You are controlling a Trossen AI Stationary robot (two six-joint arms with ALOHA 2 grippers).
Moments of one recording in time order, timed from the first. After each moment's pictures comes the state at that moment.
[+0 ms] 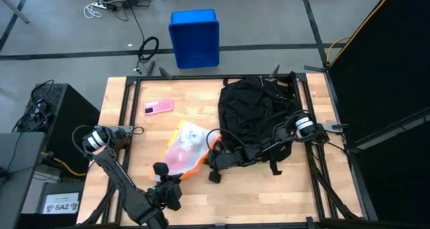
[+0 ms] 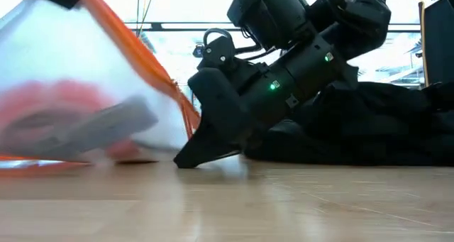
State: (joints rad) left arm -0.94 1.90 1.49 -1.32 -0.98 -1.07; right arm 0.30 2.15 1.13 0.35 0.33 0.38
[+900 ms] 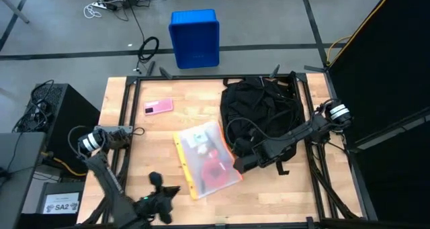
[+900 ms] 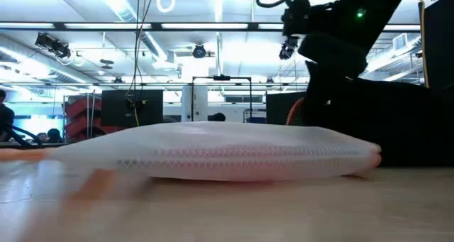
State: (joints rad) left arm -1.03 1.90 1.48 -1.19 -1.05 -1.02; right arm 0.40 1.75 1.12 -0.65 0.60 0.72
